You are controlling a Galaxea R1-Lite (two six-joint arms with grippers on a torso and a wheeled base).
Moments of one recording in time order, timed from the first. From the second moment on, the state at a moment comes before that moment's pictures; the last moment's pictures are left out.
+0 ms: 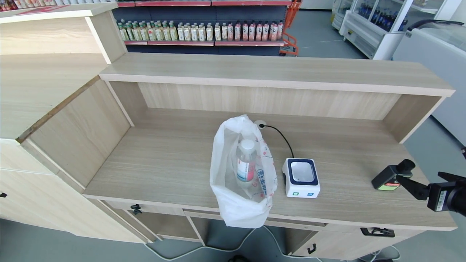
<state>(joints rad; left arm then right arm) 0.00 0.00 0.00 0.00 -0.05 0.02 -0.24 1.36 -0.25 -0.86 0.20 -0.17</state>
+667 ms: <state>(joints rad) 0.00 0.00 0.00 0.00 -0.05 0.02 -0.24 1.32 -0.17 -0.86 0.22 -0.18</state>
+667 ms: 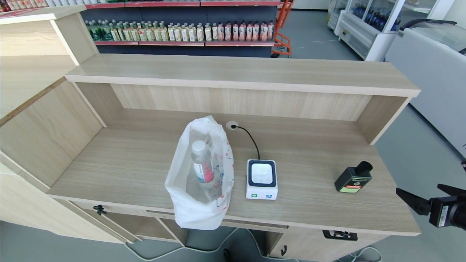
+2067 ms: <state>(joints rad) 0.00 0.00 0.00 0.00 -0.05 0.02 -0.11 1.52 -0.26 -0.87 0.35 -0.46</state>
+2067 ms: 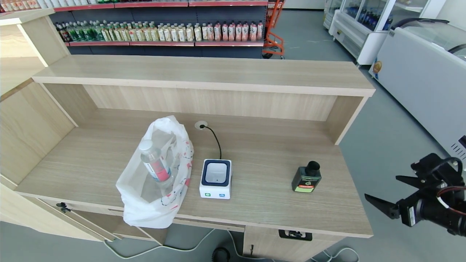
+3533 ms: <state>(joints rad) 0.00 0.00 0.00 0.00 -0.05 0.02 0.05 2.02 -0.64 -0.87 0.52 -0.78</state>
